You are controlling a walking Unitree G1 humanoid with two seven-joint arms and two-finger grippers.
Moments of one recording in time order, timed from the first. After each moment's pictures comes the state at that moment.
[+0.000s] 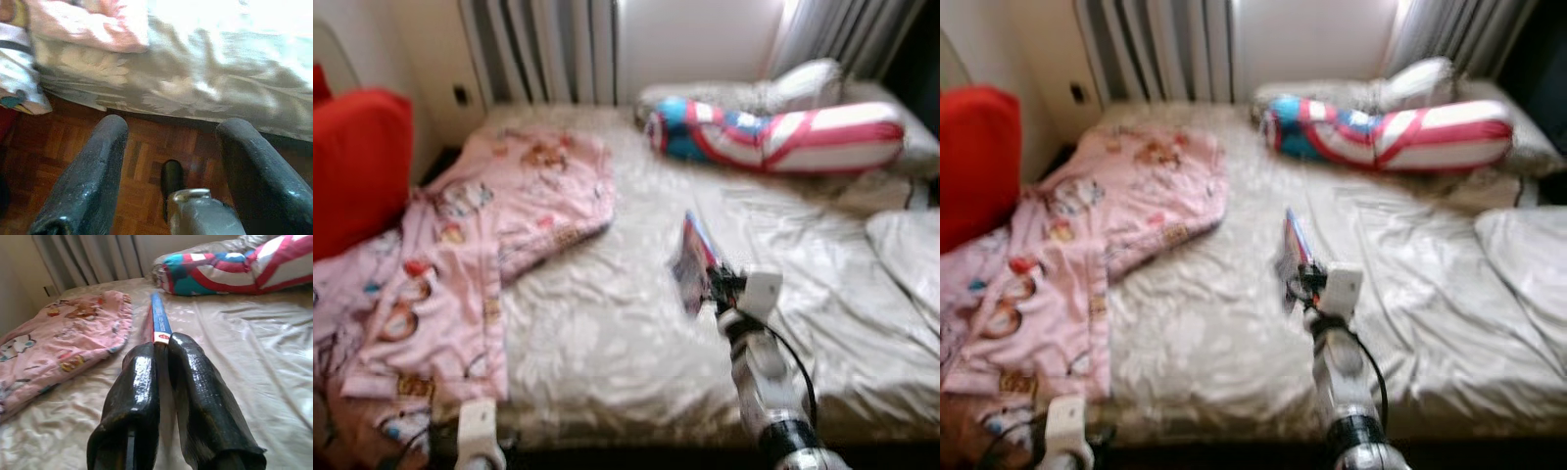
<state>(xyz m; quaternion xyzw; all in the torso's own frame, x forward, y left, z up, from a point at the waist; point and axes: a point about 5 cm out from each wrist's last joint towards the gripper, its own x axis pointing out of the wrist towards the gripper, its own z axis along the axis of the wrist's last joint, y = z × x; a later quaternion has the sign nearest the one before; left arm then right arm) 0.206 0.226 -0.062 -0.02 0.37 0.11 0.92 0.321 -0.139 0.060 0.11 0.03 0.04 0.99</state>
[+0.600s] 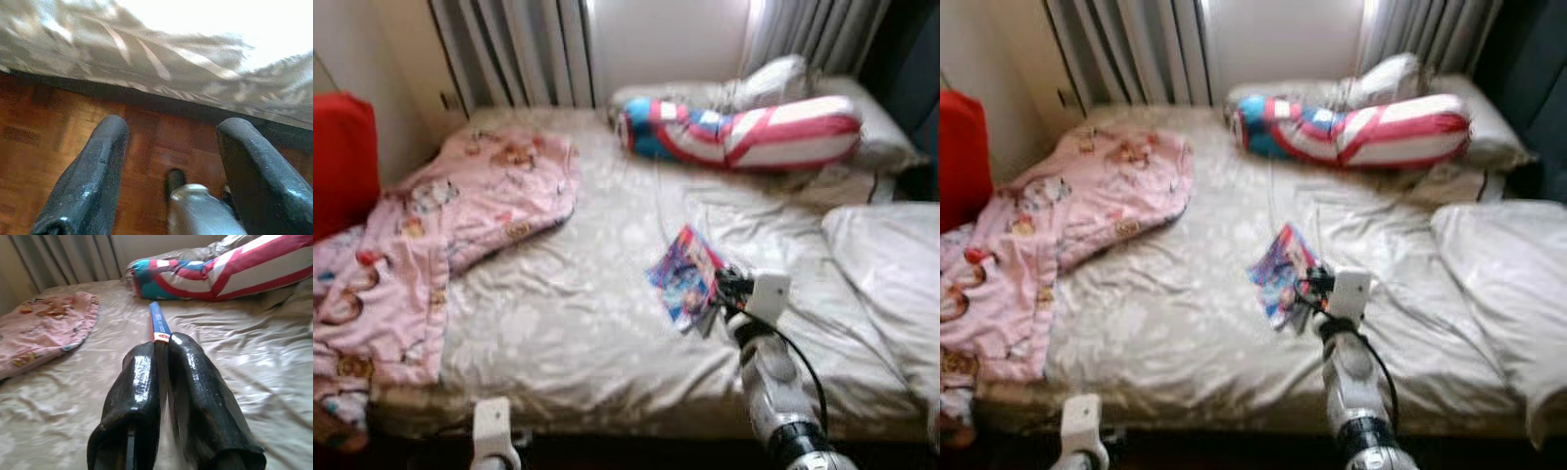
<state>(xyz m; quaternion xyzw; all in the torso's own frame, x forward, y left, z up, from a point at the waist) 0.203 0.215 -0.066 -0.03 0.38 0.10 0.92 0.320 -0.147 0.058 0.10 0.03 0.03 0.99</state>
